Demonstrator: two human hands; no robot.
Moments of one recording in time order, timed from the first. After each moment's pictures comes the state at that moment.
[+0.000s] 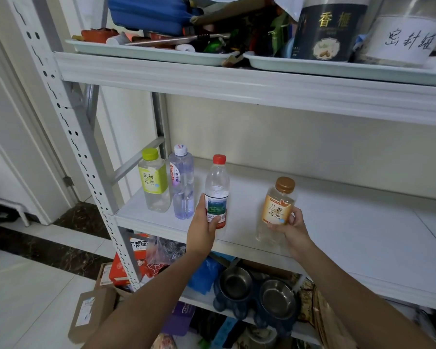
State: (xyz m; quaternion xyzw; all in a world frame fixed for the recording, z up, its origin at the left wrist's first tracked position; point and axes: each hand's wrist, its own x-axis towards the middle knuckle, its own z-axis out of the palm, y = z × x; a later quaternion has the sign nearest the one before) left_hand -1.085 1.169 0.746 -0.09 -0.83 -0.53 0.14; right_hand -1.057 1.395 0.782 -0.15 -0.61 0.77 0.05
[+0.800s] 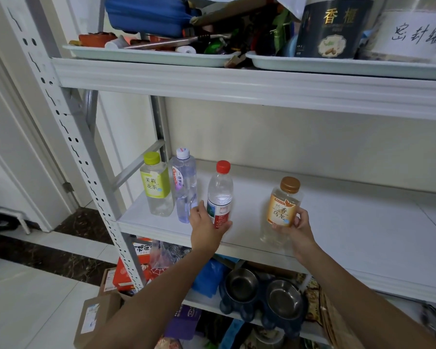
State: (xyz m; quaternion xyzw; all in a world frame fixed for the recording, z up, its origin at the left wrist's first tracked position) left_hand -1.102 1.172 0.741 0.02 -0.89 -0.45 0.09; right_hand -1.052 1.386 0.783 -0.17 -0.64 0.75 0.07
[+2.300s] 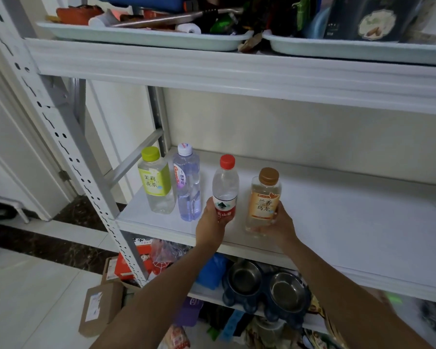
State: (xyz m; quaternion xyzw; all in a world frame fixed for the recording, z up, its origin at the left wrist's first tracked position) left_hand -1.123 1.170 0.739 -0.02 -0.85 -0.52 0.06; right_hand -1.093 1.343 0.776 -0.12 -0.85 0.51 0.03
